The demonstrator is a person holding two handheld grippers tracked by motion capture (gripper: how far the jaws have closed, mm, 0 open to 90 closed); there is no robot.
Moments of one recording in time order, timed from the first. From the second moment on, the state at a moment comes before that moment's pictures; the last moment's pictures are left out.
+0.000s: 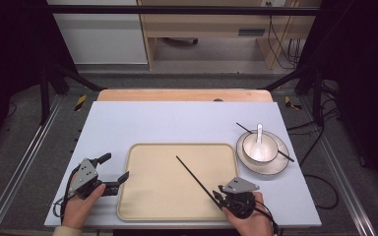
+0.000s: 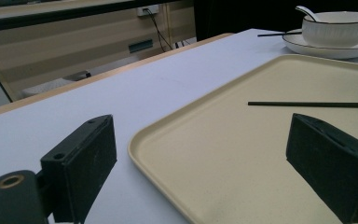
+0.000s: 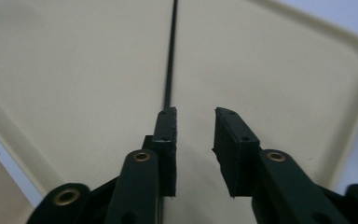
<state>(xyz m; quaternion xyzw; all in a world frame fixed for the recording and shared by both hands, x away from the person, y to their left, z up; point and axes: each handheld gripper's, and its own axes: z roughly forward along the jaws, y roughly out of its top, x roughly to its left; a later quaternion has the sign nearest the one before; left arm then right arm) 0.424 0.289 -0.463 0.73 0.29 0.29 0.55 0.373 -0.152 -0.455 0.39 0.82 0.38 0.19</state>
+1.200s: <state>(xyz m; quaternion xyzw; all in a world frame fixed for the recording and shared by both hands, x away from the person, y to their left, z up) 0.426 0.288 -0.464 0.74 0.29 0.29 0.54 0.481 -0.358 -0.433 0.45 0.79 0.32 0.26</state>
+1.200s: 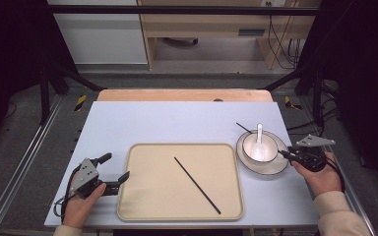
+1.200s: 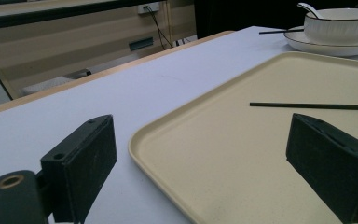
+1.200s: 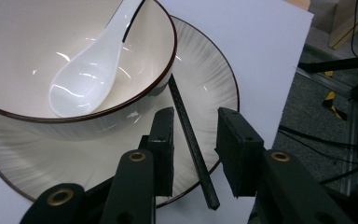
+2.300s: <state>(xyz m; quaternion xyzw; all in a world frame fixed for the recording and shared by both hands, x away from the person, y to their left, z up) 0.427 0.290 -0.464 0.73 0.29 0.29 0.55 0.489 -0.355 -0.449 0.44 0.80 0.33 0.25</state>
